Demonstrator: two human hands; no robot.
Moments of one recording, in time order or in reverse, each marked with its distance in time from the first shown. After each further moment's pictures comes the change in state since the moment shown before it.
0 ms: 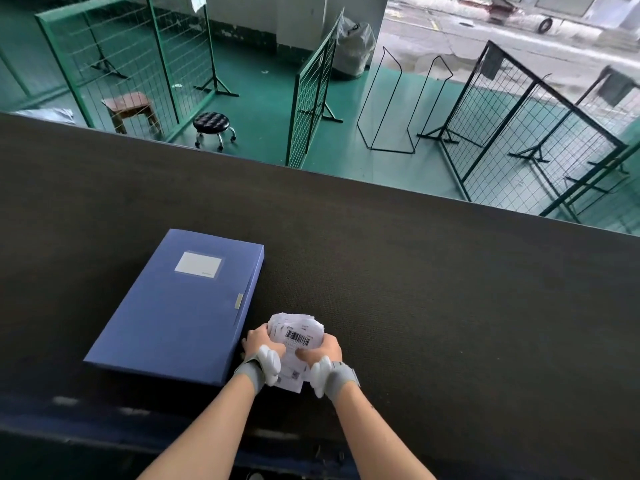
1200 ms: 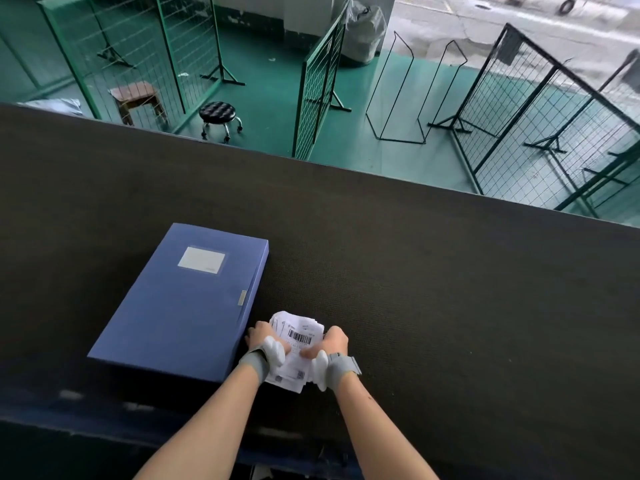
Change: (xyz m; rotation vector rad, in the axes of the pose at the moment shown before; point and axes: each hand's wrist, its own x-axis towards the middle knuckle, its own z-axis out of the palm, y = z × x) left_hand 0.001 0.017 -0.001 0.289 0.042 -0.096; right_hand 0.013 -0.013 0.000 -0.226 0.094 0.045
